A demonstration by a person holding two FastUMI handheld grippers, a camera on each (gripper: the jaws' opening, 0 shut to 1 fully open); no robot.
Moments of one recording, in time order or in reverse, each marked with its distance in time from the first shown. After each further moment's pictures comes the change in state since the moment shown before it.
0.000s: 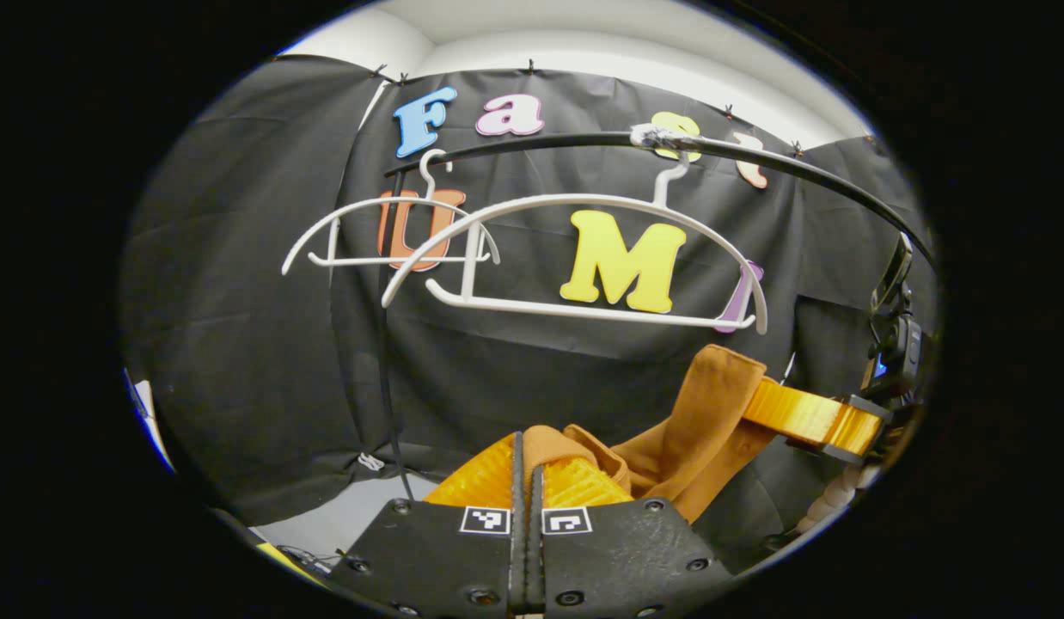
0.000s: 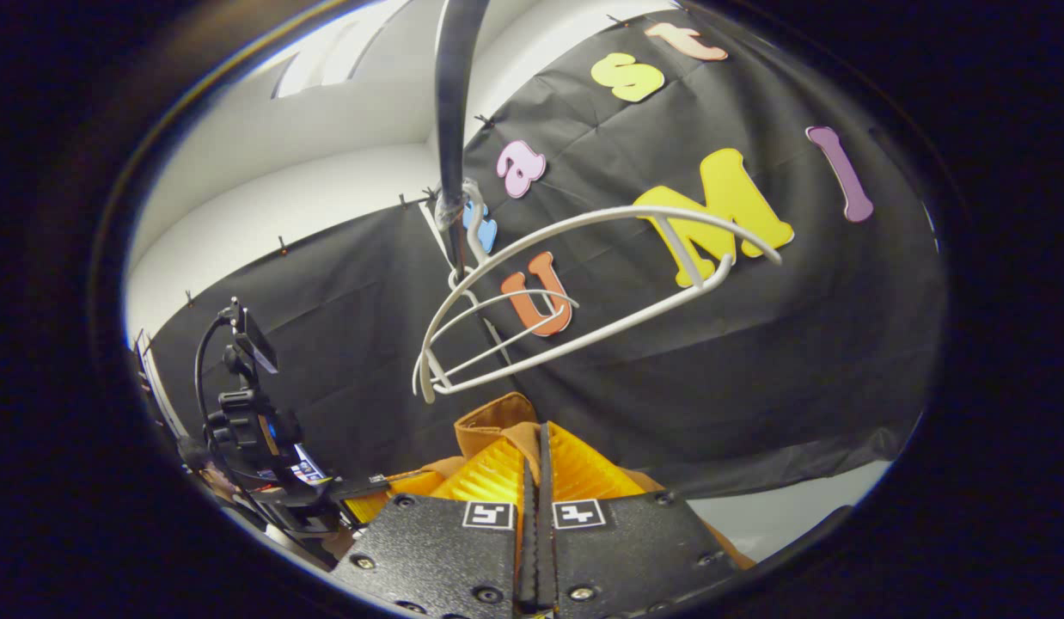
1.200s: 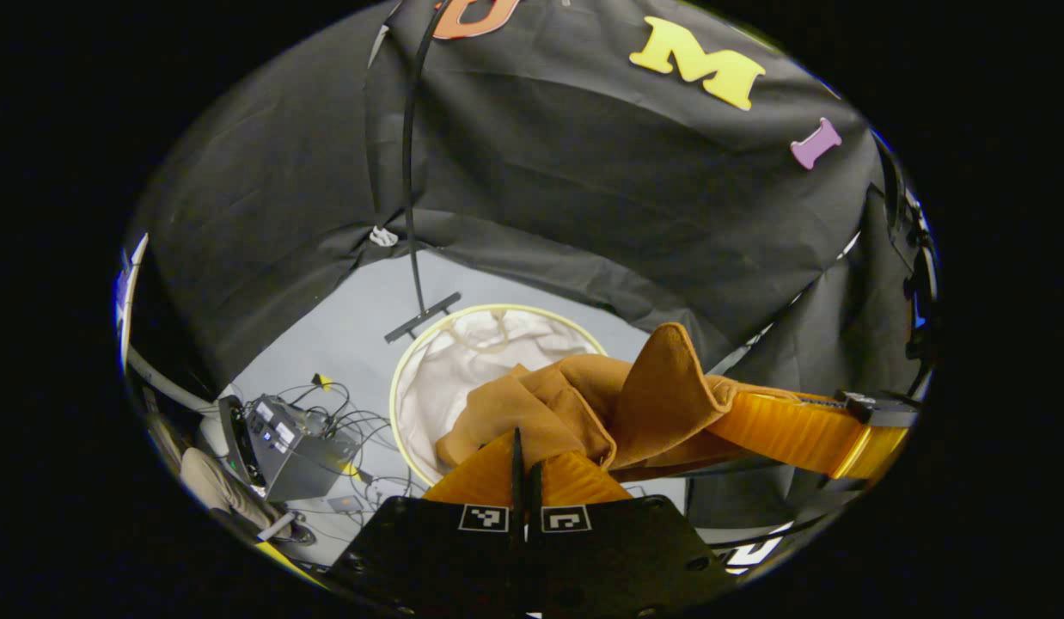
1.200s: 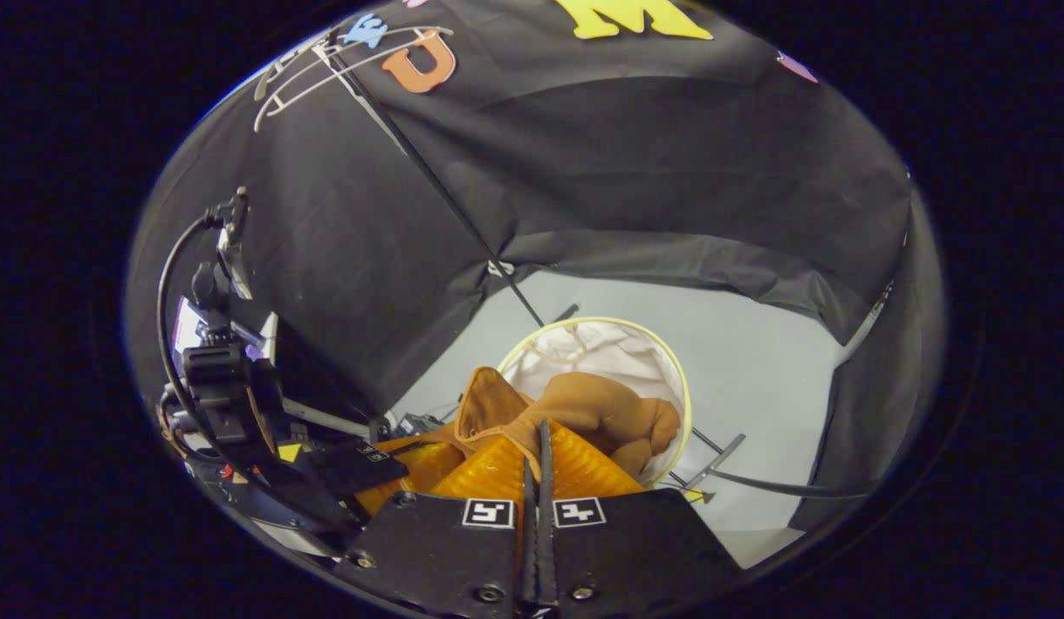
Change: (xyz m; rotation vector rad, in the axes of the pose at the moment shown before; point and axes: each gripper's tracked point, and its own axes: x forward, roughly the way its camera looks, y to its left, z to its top) left arm -0.027 -0.014 -0.354 -0.187 0.709 0.116; right arm -0.040 -0.134 -0.317 0.068 0.776 -0.391
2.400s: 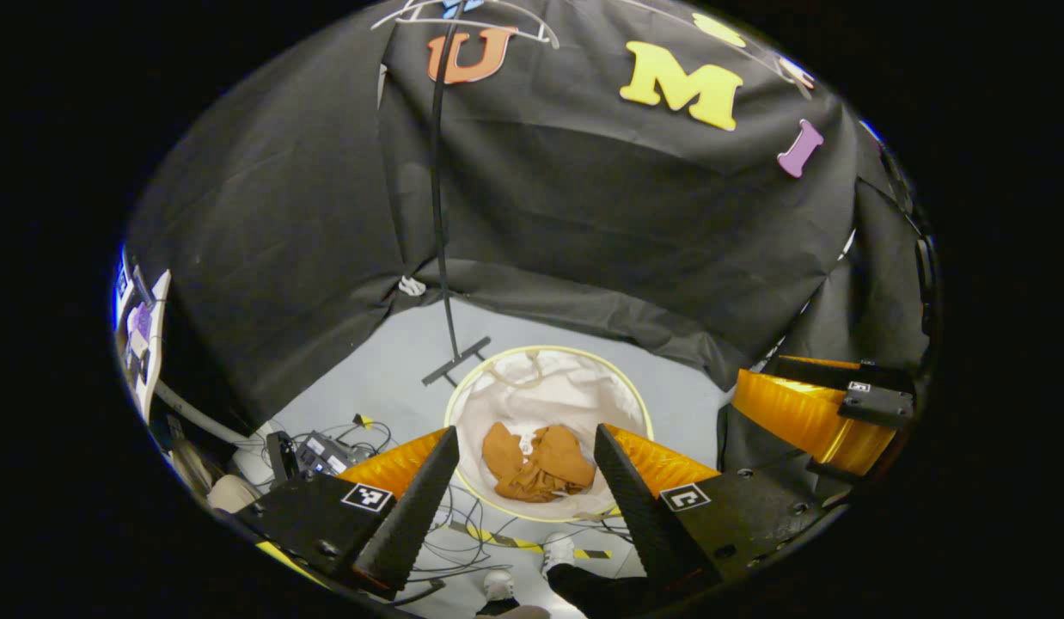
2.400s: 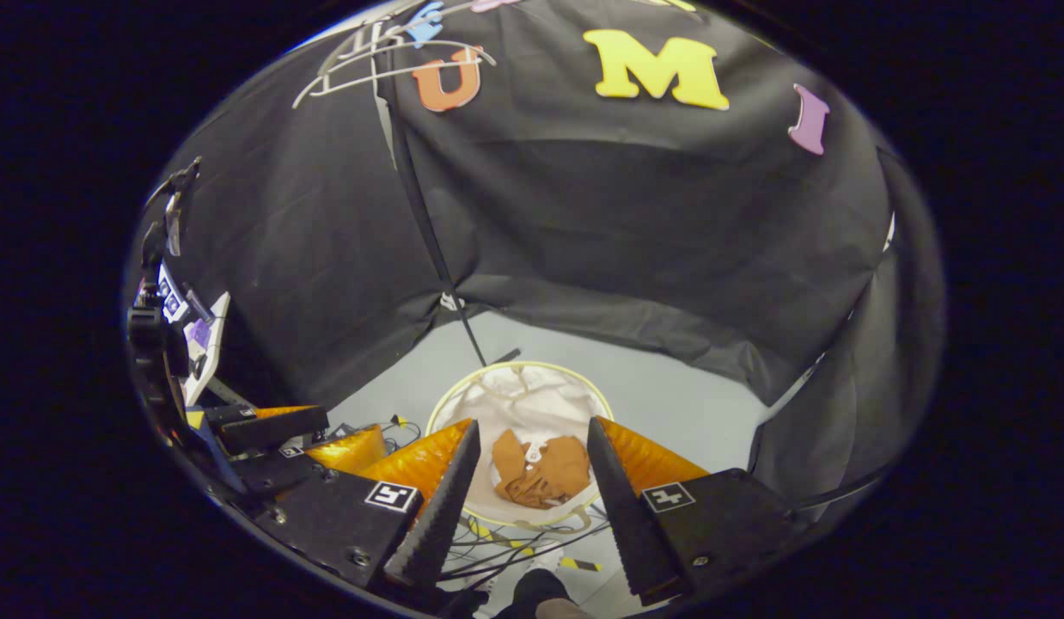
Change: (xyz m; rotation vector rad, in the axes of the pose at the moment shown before) left arm -0.087 0.039 0.038 0.077 -0.222 0.066; right arm -0.075 0.003 0.028 -0.187 -0.257 -0.230
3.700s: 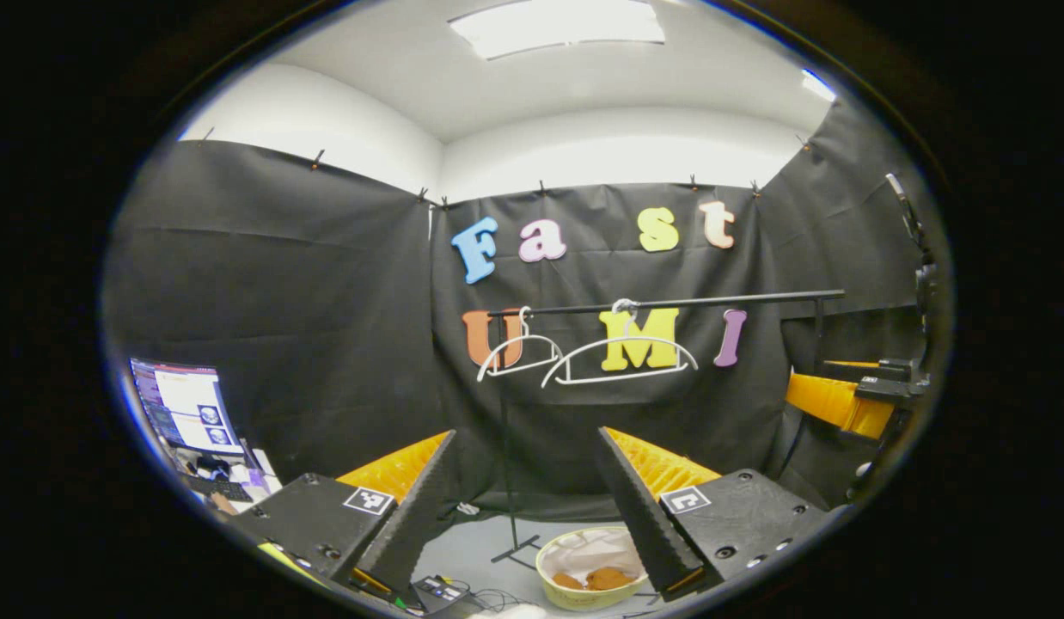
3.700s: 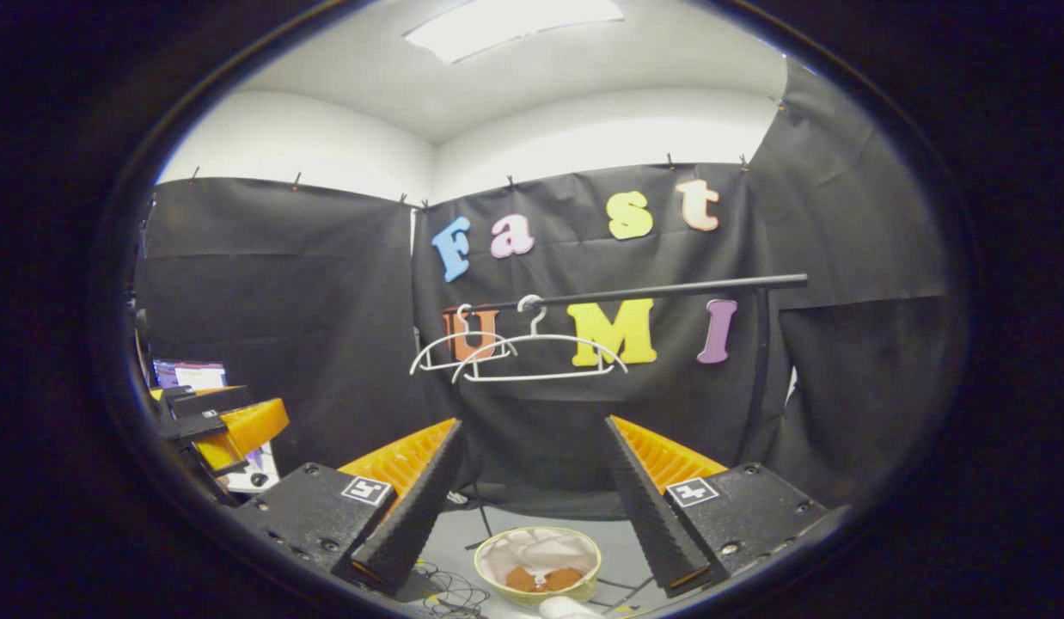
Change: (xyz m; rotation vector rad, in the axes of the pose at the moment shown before) left arm -0.427 0.052 0.139 0.206 -0.829 0.028; right arm -0.439 0.072 0.065 0.061 -0.802 -0.066
